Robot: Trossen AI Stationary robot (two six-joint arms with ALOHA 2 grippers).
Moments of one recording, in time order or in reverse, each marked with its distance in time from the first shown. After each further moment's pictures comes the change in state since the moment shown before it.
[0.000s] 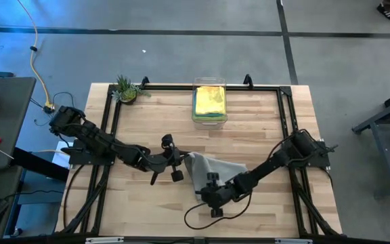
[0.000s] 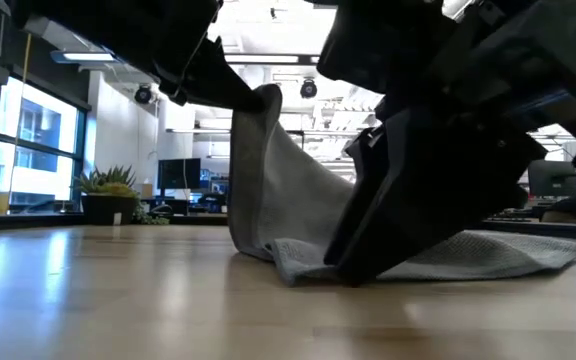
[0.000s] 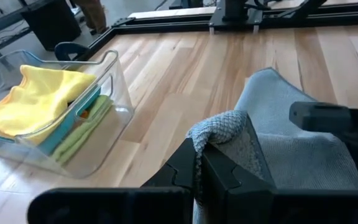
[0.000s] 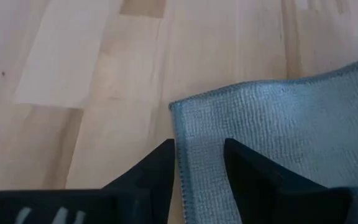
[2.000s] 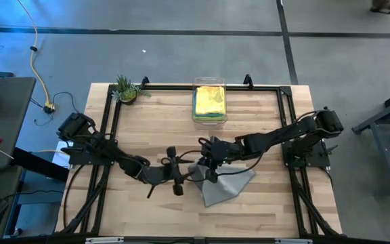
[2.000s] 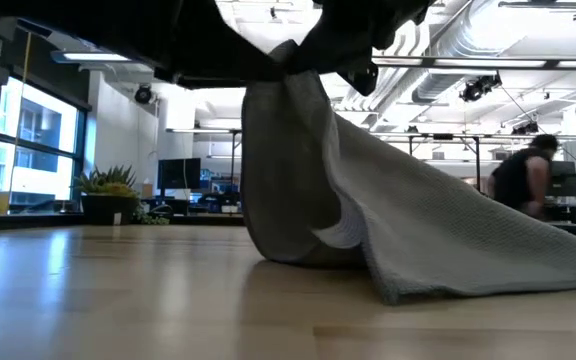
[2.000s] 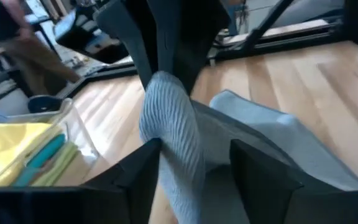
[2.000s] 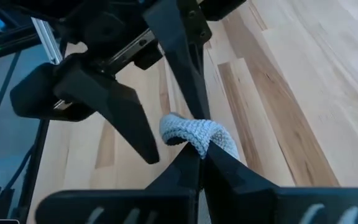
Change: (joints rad) left arm -0.124 0.143 -0.004 0.337 -0.051 0.199; right arm -0.299 -0.402 -0.031 -0.096 -0.162 0.072
